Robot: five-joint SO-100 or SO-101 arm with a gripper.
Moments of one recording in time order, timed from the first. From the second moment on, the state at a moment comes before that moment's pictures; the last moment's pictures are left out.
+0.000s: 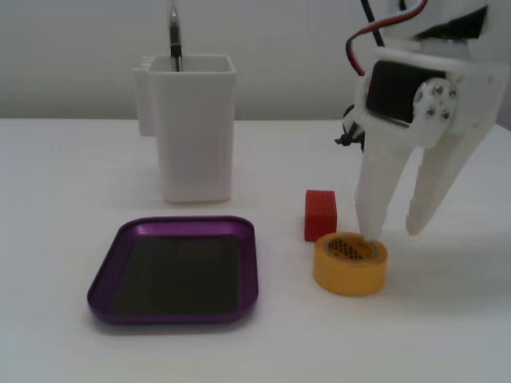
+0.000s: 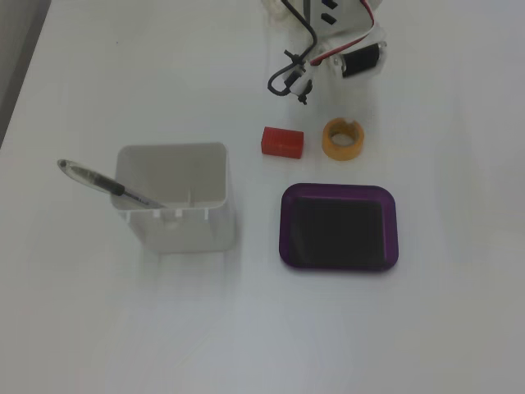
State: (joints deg) arm -9.5 107.3 117.9 60.8 -20.0
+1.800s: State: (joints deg) arm -12.7 111.0 91.3 69.8 -20.5
